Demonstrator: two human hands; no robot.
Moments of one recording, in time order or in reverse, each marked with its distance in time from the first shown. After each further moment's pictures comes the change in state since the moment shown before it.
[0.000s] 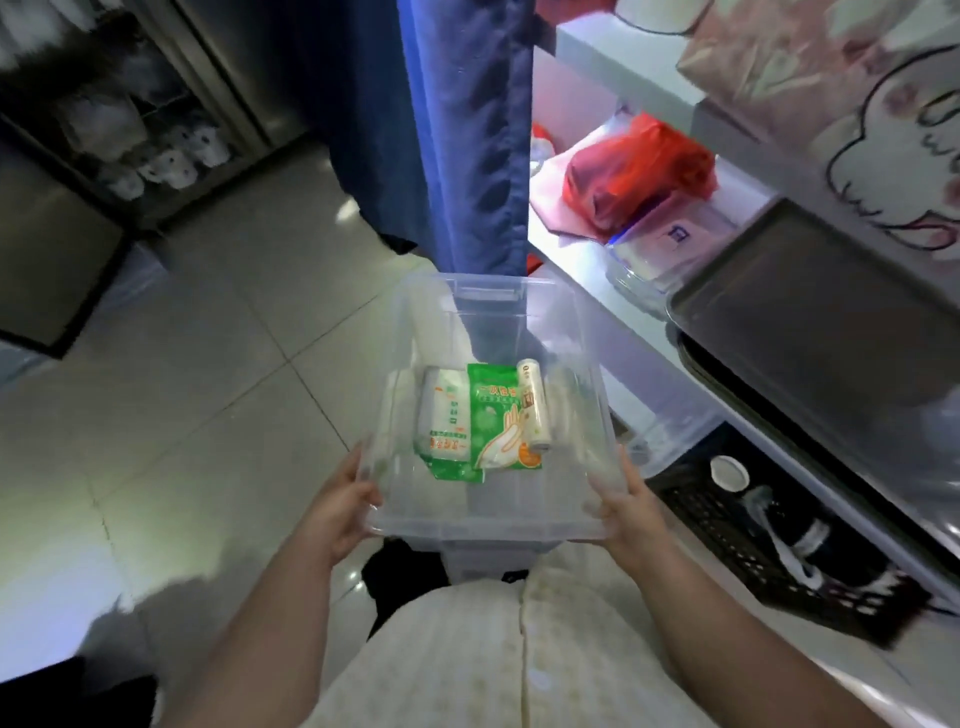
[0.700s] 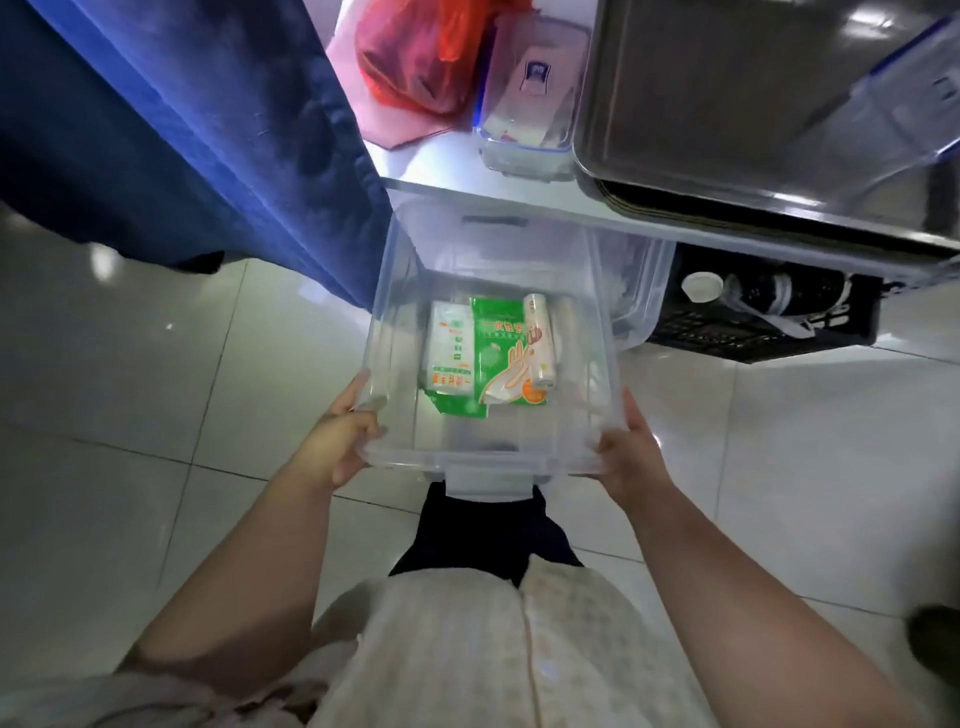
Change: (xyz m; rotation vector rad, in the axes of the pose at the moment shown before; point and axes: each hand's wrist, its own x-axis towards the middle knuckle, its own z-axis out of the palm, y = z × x) left_hand 0.192 0.122 0.025 0.577 -0.388 -0.245; right_hand 0.039 0.077 0.082 0.430 0.572 -0.075
